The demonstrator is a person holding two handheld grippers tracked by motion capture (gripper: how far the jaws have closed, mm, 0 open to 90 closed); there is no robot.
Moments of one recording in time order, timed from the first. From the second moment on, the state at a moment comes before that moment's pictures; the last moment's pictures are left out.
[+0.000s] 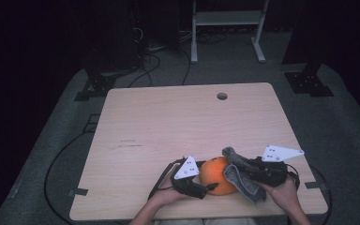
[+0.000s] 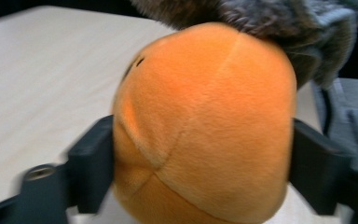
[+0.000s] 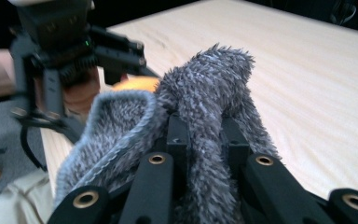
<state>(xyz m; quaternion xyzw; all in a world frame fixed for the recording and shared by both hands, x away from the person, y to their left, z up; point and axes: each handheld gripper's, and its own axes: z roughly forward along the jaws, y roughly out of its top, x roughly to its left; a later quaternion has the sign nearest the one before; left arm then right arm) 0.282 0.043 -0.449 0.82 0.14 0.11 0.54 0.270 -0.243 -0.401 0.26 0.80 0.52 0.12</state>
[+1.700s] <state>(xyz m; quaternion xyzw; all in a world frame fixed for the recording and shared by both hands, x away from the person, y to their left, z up) 0.273 0.046 -0.424 0.84 0.14 0.08 0.52 0.288 -0.249 -0.421 0.32 0.77 0.54 0.11</state>
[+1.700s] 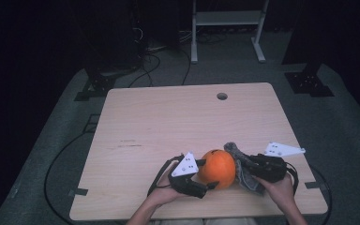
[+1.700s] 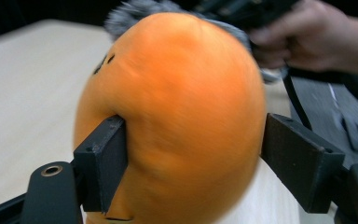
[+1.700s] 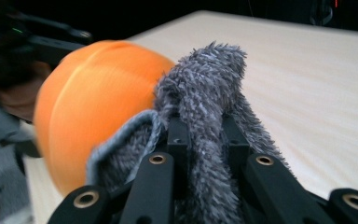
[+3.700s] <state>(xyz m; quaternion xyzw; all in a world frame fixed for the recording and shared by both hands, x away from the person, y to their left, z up) 0.269 0.037 -0.447 0.83 0.11 0.17 0.53 0.271 -0.224 -0.398 0.22 0.80 0.54 0.15</state>
